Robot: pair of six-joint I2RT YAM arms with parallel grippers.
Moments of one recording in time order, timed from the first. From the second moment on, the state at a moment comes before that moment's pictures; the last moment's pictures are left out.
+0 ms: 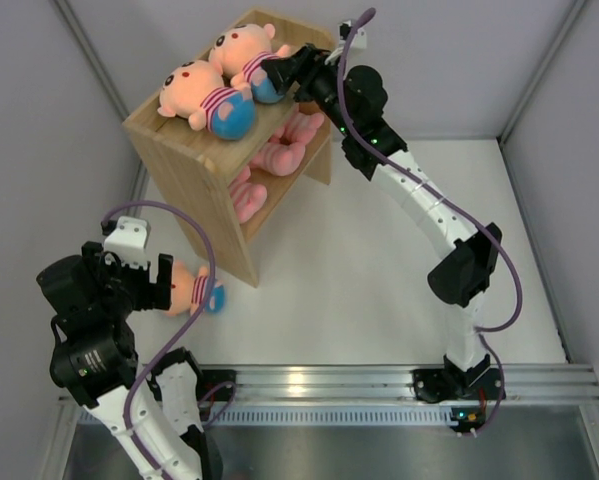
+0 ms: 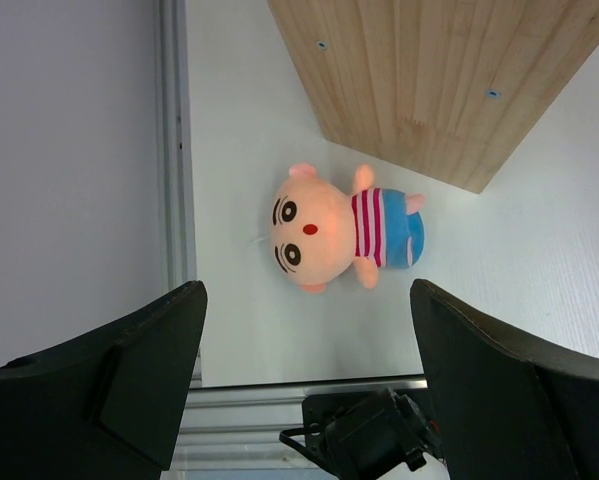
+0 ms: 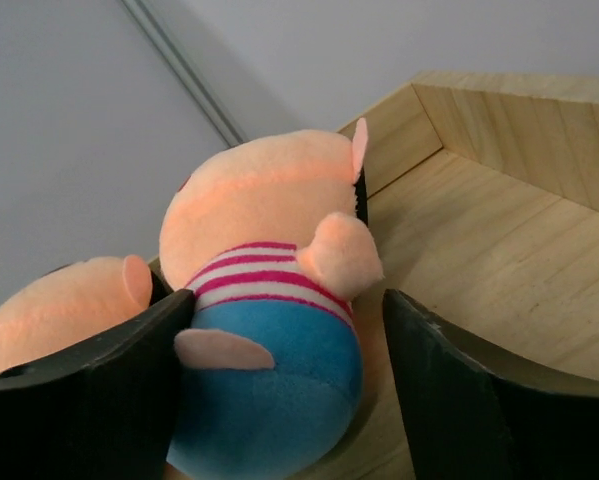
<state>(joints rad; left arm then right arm) 0.51 0.66 1.48 -1.36 0.42 0.47 0.65 2.00 2.18 0.14 -0.02 0.57</state>
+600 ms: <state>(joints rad) 0.51 0.66 1.48 -1.36 0.42 0.48 0.65 2.01 2.24 0.08 -0.22 0.64</state>
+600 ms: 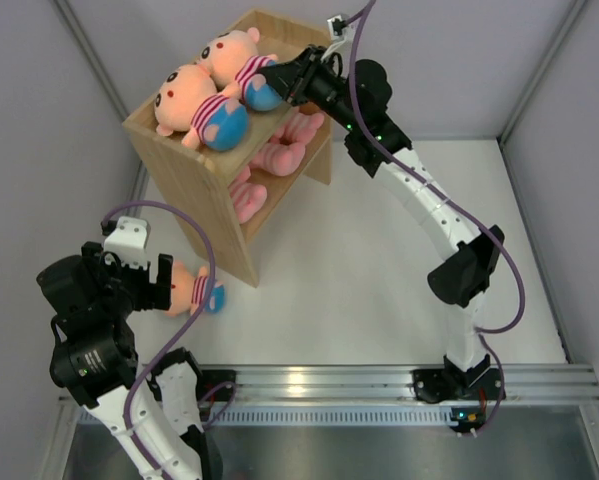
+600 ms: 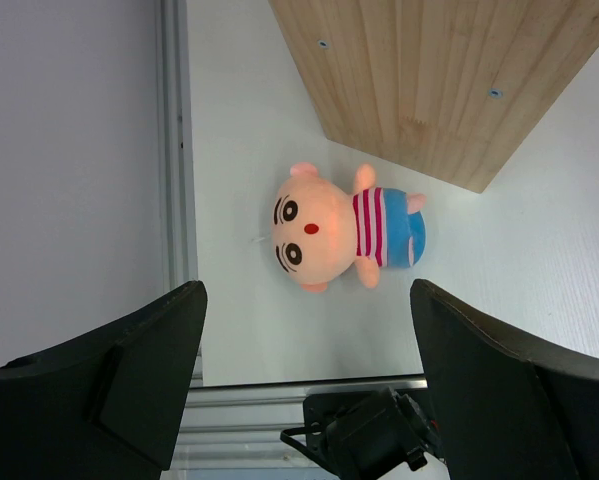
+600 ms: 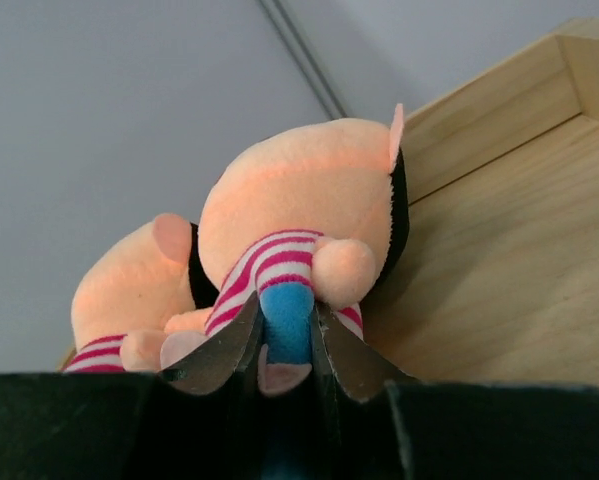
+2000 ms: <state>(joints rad) 0.51 0.80 1.01 -1.21 0.23 0.49 0.61 1.95 2.30 0.05 -0.30 0.52</state>
